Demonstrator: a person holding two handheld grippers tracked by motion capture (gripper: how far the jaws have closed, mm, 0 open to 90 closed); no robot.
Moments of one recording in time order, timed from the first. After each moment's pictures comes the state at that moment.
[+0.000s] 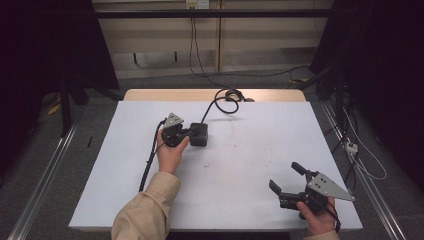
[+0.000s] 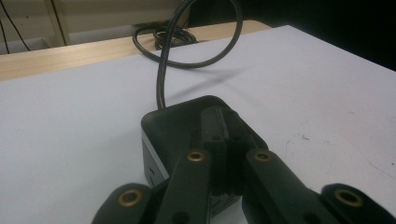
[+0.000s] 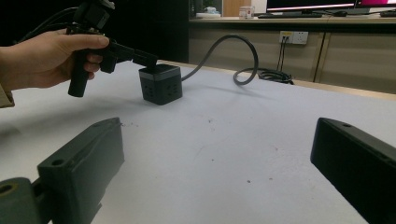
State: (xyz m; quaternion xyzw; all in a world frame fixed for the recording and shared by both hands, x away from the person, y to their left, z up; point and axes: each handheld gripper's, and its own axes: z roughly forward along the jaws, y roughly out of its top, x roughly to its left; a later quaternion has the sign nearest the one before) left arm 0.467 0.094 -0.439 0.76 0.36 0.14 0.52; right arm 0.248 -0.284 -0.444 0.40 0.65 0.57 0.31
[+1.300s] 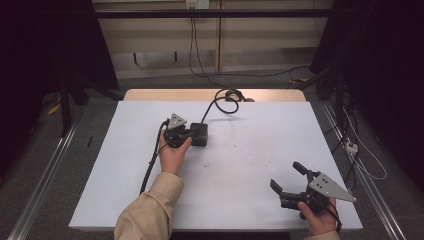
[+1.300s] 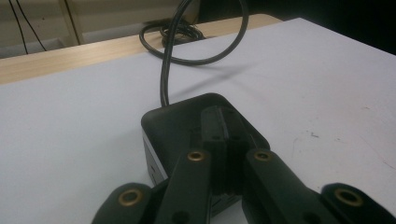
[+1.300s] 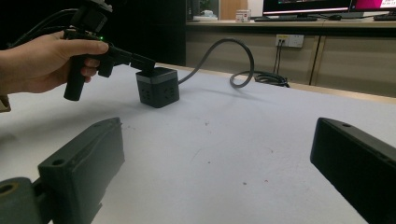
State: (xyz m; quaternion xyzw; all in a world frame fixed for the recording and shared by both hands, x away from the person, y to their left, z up) left arm 0.462 0.086 -0.437 0.77 0.36 0.16 0.50; right arm 0.246 -0.286 -0.443 0.40 0.65 0.57 0.31
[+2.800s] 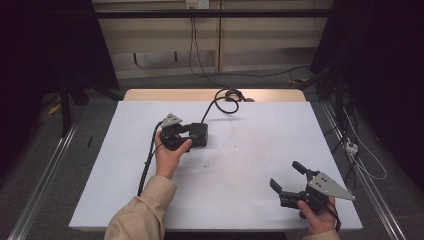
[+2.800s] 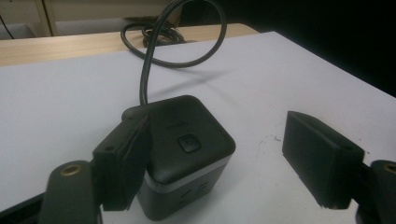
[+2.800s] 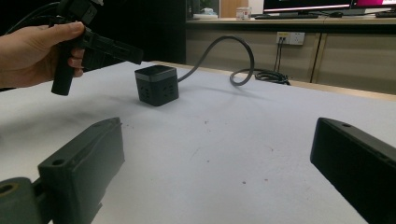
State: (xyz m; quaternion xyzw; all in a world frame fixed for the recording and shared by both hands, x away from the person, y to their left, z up) left arm 0.455 0.095 -0.427 0.75 0.38 0.10 0.53; right arm 0.250 -0.286 -0.445 0.40 0.65 0.57 0.31
